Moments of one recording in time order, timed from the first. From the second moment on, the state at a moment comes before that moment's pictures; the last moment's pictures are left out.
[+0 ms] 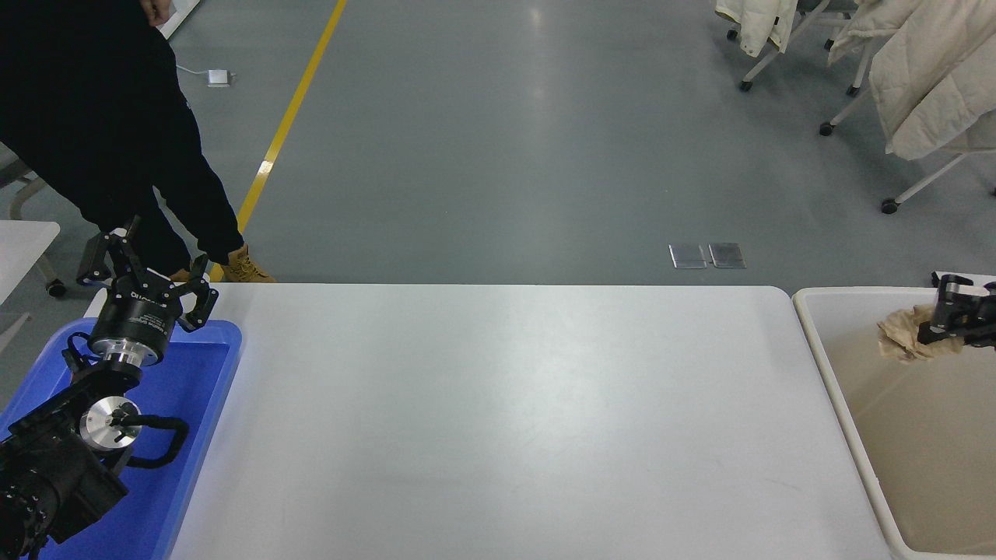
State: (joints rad) left arm -0.65 0.37 -0.67 -0.24 -0.07 -0.64 -0.64; right arm 1.39 -1.24 -0.04 1.32 -0.61 0.68 -0.51
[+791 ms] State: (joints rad) left arm -0.65 0.37 -0.67 -0.24 -0.08 -0.64 -0.64; right arm 0.95 -0.83 -0.05 0.65 -0.62 0.33 -0.20
